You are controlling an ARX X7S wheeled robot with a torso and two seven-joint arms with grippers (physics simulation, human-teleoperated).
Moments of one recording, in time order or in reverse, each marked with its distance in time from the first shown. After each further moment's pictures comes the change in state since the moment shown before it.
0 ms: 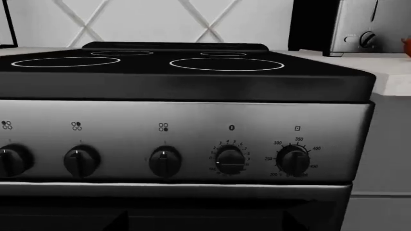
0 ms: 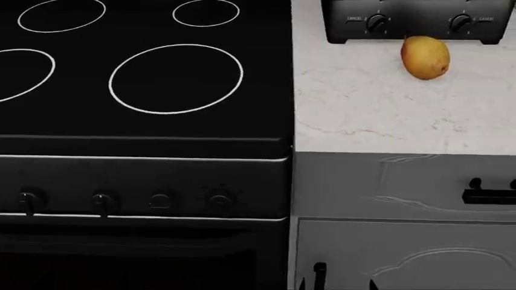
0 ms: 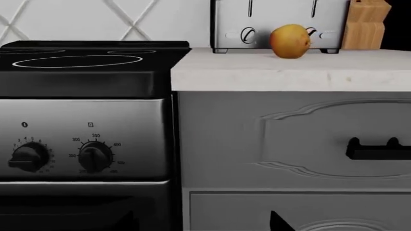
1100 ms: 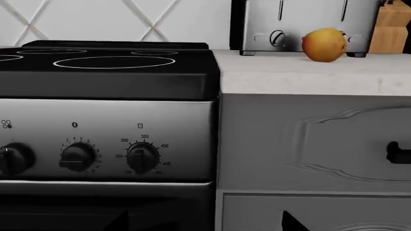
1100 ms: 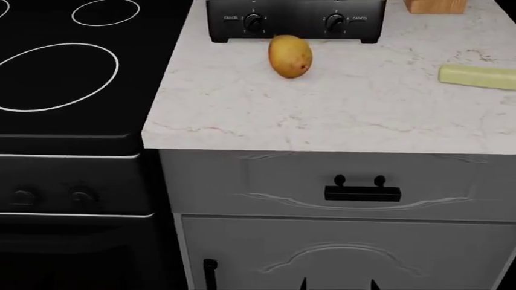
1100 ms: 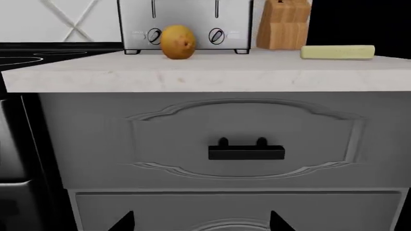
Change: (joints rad) left arm -0.006 -0.054 0.061 -0.003 -0.056 0.010 -0.064; right arm 0.005 0.055 -0.062 -0.003 0.060 -0.007 0.065
